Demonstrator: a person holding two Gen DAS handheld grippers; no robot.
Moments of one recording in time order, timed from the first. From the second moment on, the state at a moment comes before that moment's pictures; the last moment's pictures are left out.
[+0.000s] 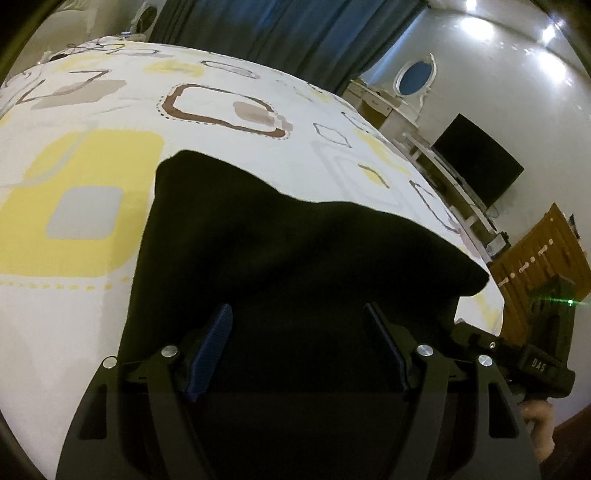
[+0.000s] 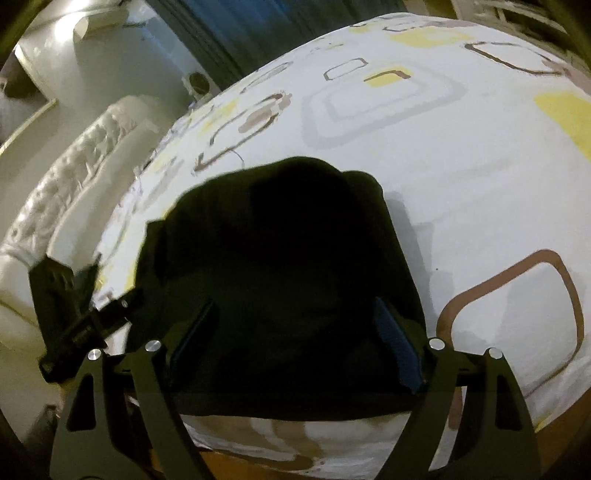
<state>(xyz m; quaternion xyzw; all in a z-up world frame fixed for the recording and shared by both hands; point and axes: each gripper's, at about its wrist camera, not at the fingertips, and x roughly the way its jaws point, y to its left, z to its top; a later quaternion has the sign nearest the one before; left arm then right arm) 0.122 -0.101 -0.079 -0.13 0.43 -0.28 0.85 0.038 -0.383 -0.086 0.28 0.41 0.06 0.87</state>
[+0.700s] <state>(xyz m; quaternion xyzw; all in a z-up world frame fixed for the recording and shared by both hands) 0.106 -0.045 -0.064 0.04 0.45 -0.15 0.88 0.036 -0.441 -0.108 0.39 0.43 0.08 0.81</state>
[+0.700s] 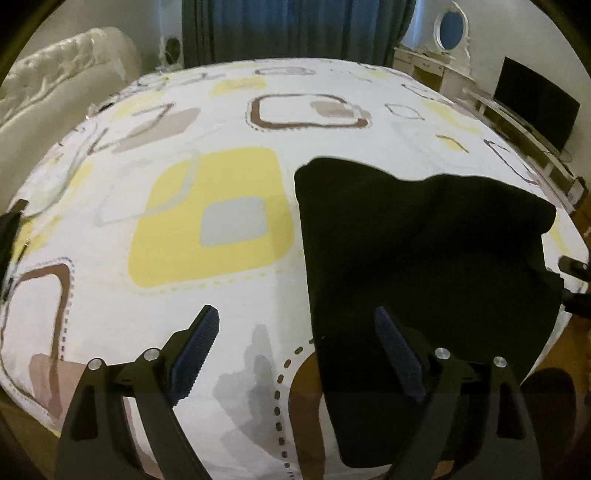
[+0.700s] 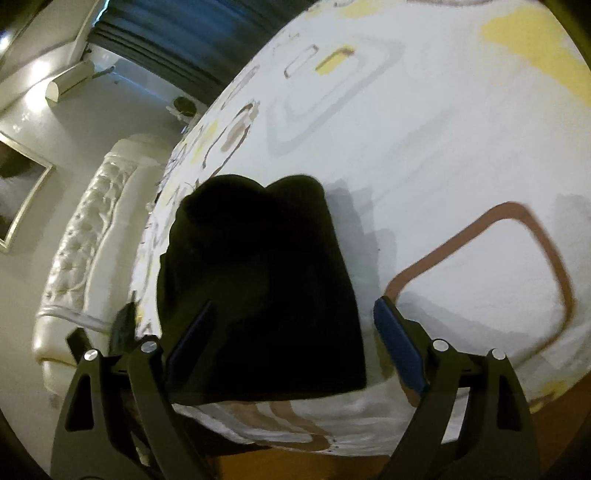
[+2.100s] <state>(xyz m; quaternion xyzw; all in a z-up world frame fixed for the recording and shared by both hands) 0.185 -0.018 -0.113 -0.25 0.56 -0.43 0.66 0.106 -0.472 -0.126 0.41 0.52 0.24 0.72</state>
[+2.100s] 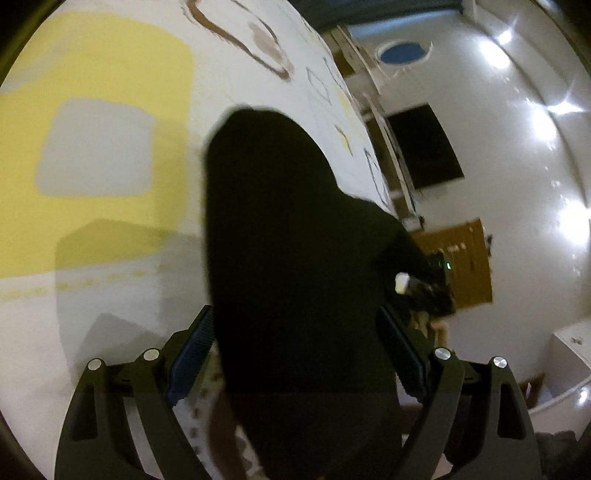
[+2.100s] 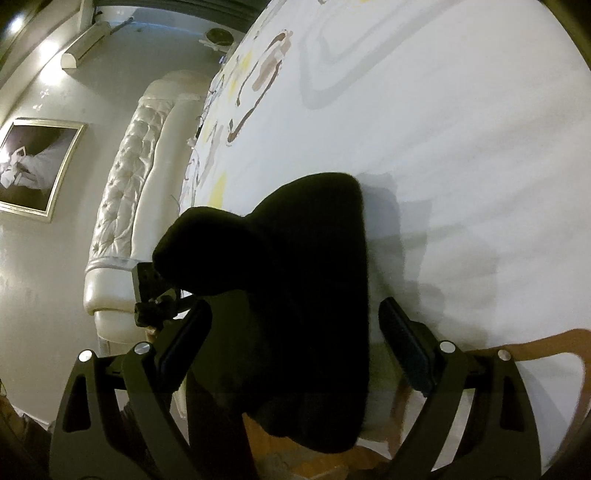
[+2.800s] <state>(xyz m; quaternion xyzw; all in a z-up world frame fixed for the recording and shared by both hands) 0.189 -0.035 -0.122 -0.26 0.58 -0.46 0.62 0.114 -0.457 -0.134 0.40 0.54 0.29 0.68</state>
